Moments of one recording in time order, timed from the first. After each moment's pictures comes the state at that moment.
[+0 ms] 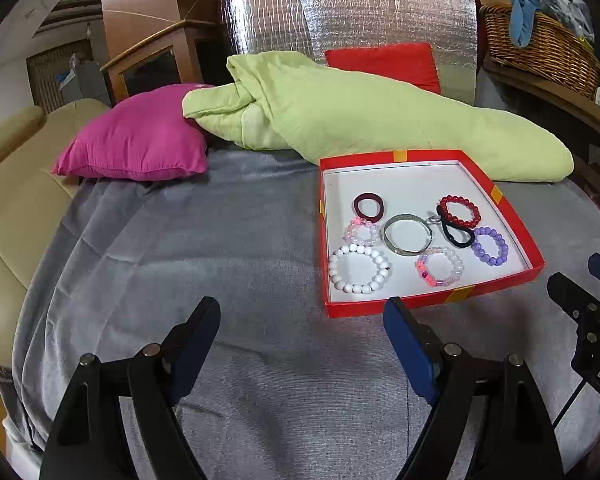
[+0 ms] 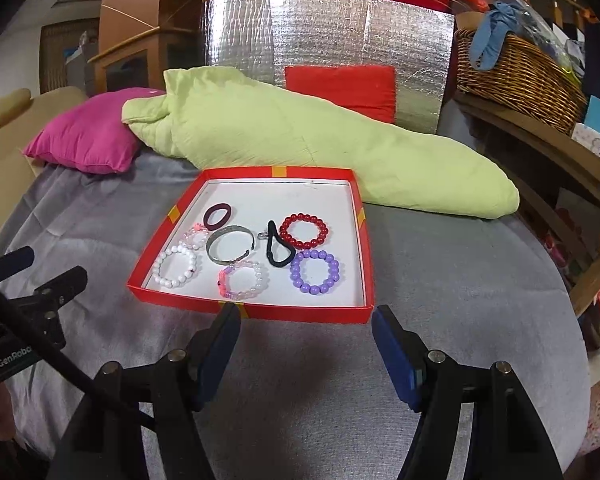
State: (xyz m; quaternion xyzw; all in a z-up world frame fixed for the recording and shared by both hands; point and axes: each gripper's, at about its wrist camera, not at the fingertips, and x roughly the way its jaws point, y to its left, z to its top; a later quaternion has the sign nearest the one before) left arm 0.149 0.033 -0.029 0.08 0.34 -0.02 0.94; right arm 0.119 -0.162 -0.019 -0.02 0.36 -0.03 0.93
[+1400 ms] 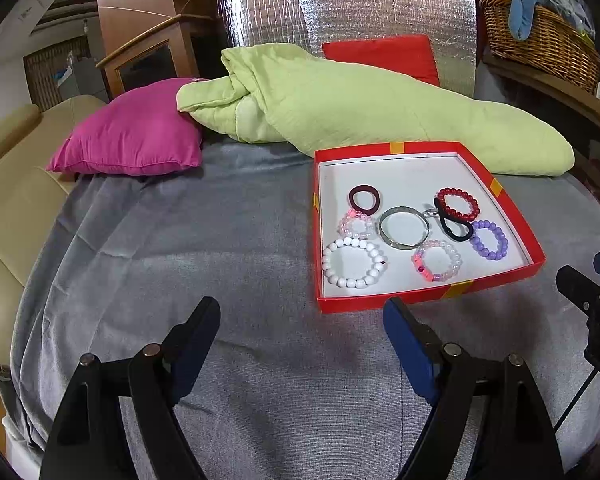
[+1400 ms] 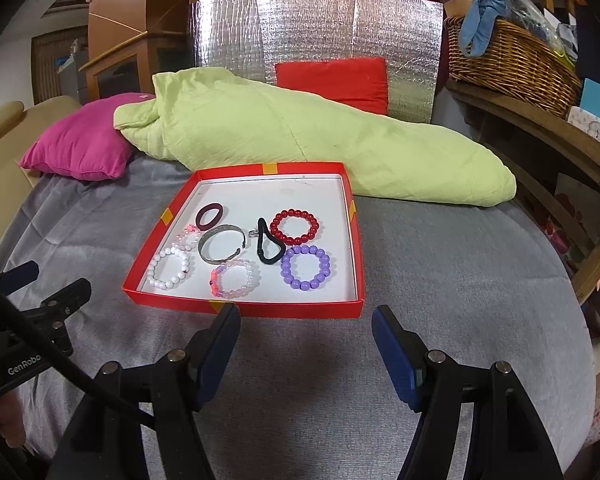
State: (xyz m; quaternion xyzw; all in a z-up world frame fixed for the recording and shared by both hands) left arm 0.151 0.026 -0.034 0.08 0.35 -0.02 0.93; right arm 0.119 -0.179 -0.020 0.00 0.37 -0.04 0.93
